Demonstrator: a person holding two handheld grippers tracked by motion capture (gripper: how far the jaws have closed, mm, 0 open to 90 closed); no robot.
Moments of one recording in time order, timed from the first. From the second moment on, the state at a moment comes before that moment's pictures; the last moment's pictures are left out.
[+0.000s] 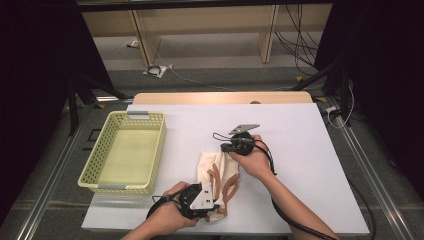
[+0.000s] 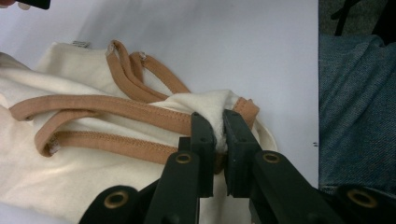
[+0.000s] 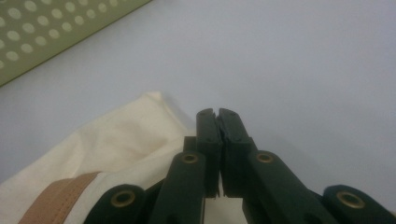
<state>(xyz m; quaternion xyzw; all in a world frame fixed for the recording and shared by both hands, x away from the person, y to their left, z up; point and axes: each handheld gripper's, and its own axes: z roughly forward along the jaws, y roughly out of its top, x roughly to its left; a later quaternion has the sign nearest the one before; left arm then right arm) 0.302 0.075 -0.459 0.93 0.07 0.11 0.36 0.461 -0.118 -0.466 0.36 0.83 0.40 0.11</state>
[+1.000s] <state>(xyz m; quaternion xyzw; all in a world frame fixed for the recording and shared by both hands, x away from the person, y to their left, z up) 0.321 0.101 -0.449 0.90 0.18 0.13 0.38 0.459 -0.147 -0.463 0.39 0.83 0.39 0.13</state>
